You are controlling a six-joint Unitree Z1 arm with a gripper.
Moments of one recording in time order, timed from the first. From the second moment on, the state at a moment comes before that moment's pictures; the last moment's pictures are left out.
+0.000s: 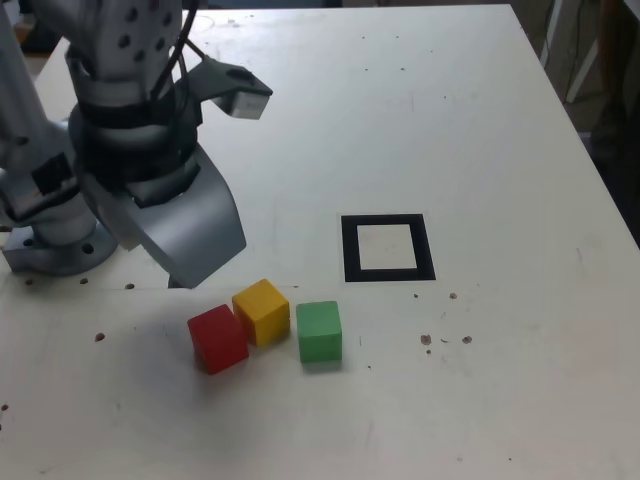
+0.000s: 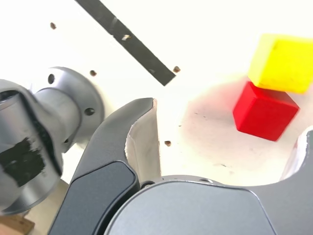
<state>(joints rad) -0.71 1.58 -1.07 1.25 0.10 0.03</state>
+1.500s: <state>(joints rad) -0.86 1.83 -1.06 1.02 0.12 0.00</state>
